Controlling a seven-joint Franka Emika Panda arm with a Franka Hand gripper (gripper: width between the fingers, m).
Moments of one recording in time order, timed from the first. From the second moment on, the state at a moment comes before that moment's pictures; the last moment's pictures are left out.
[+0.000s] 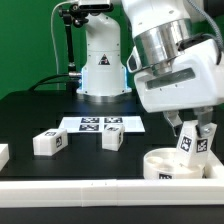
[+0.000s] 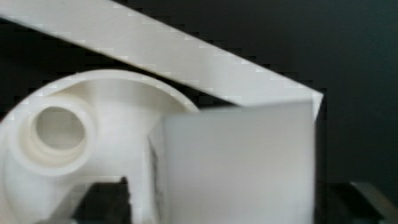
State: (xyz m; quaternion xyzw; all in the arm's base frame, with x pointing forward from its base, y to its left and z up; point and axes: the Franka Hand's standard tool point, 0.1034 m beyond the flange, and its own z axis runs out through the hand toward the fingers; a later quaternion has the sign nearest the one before) arm 0.628 0.100 0.083 -0.81 0.55 -0.02 0.18
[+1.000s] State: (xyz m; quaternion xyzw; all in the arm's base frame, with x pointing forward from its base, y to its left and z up) arm 0.640 0.112 0.111 -0.95 0.26 -0.09 0.15
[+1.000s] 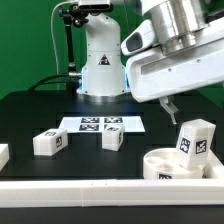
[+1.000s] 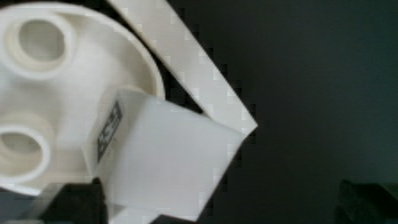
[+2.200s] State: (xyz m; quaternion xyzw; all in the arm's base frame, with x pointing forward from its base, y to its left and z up) arm 0.644 0.117 0.111 -0.93 -0.32 -0.16 0.04
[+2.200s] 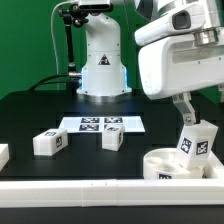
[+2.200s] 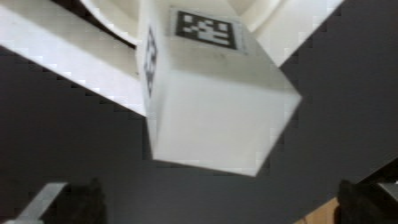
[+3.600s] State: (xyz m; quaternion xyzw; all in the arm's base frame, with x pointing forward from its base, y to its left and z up) arm 0.623 0.135 0.118 -0.76 -0.63 -0.16 -0.05
